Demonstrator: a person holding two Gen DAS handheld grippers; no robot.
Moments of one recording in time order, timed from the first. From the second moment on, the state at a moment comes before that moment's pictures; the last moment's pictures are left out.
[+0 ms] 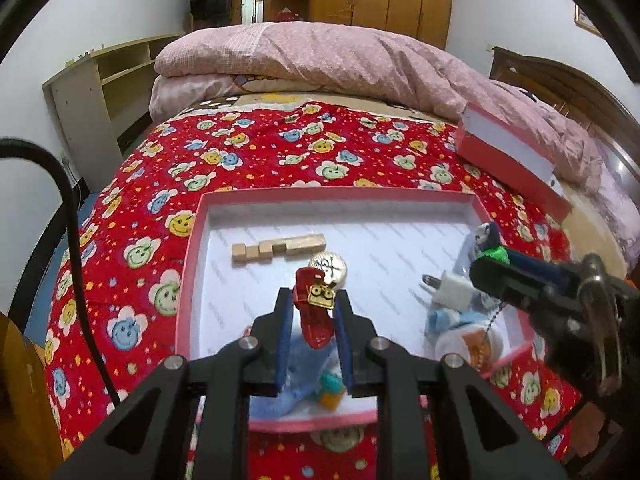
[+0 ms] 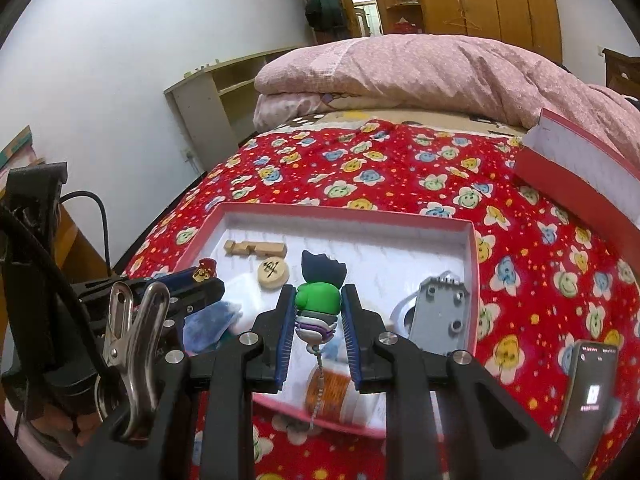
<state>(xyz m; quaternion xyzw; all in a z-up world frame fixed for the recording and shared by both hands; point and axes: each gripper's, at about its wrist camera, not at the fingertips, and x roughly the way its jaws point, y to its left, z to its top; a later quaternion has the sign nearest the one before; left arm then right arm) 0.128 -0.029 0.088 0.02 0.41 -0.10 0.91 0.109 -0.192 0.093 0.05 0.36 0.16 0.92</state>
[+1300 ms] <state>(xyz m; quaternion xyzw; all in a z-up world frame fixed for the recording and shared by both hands) 0.161 -0.023 0.068 0.01 0.42 -0.07 0.91 0.155 -0.194 0.064 0.05 0.39 0.13 0.91</state>
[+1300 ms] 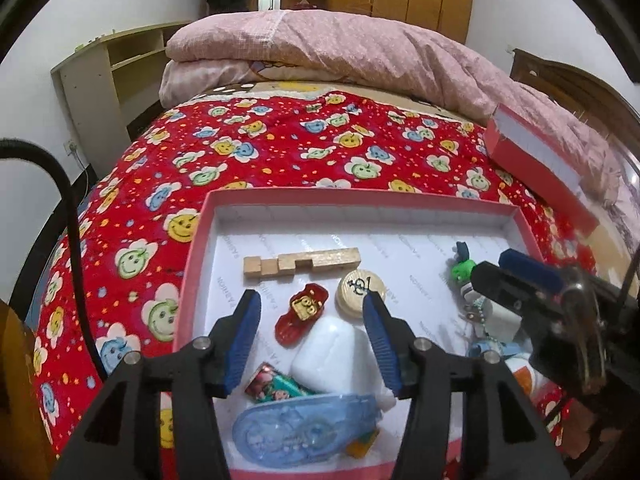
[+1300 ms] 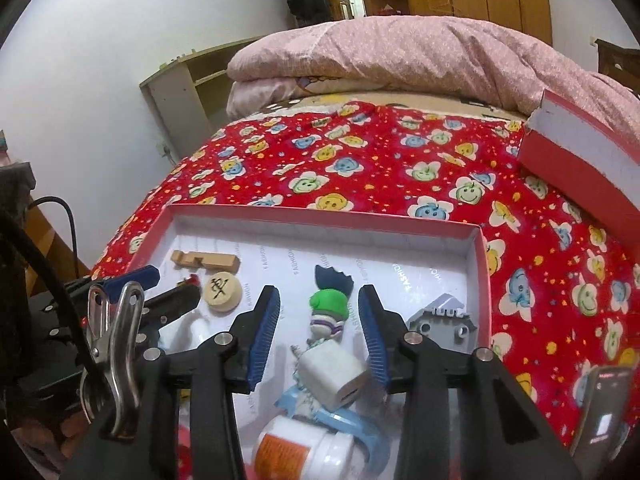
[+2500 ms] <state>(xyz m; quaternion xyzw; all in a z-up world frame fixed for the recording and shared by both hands) 0.047 -0.004 0.082 -0.01 0.43 -0.06 0.90 0.028 -0.174 0.077 0.06 0.39 0.14 0.91</state>
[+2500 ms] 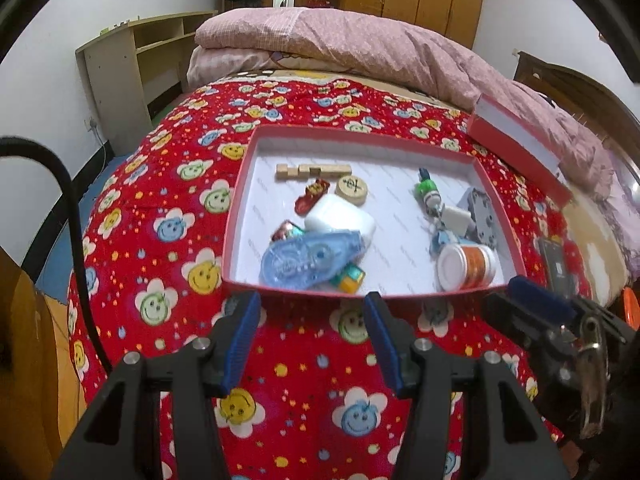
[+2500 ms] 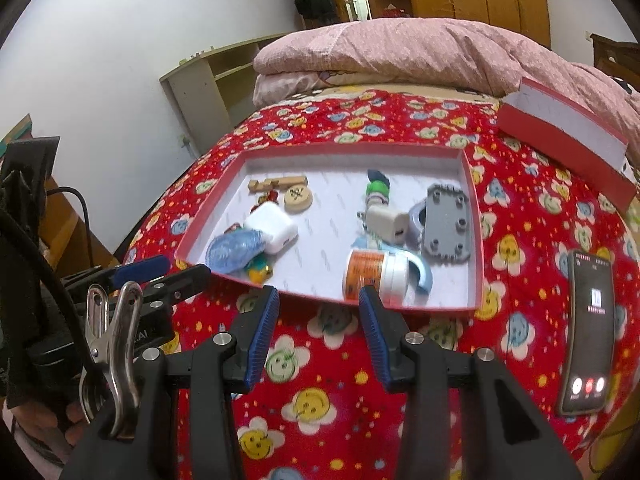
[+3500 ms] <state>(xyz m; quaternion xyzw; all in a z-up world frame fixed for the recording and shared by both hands) 0.028 -0.022 0.021 0.03 0.46 -0.05 0.89 0.009 -0.177 0.011 0.04 0.44 0.06 0.90</state>
